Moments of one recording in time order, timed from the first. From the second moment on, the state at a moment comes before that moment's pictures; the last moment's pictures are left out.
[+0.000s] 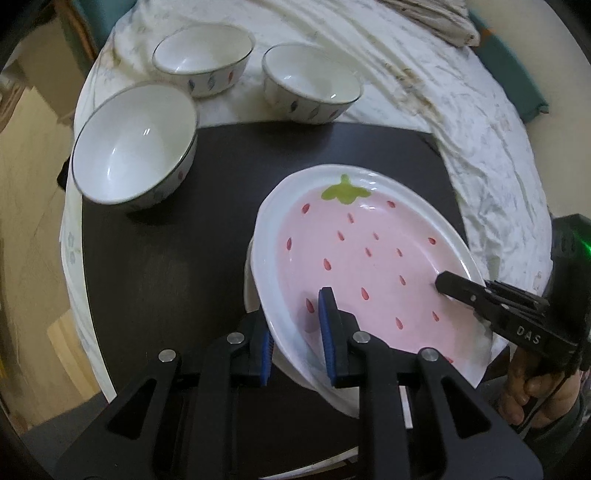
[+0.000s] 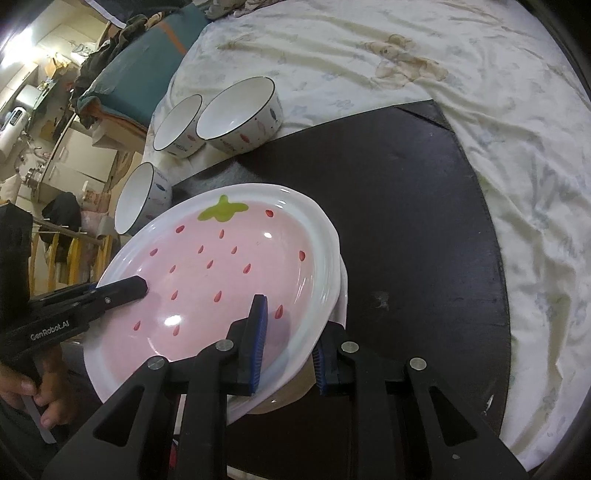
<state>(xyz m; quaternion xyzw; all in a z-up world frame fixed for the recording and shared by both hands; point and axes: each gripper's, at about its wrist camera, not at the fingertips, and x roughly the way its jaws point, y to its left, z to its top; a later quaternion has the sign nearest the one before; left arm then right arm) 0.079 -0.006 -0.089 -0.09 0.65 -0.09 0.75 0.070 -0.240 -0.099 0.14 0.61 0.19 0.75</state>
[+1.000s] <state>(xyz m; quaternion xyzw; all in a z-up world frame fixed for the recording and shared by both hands) 0.067 -0.026 -0.109 0.05 0.65 -0.04 0.76 0.064 -0.221 -0.125 0.13 0.68 0.16 0.70</state>
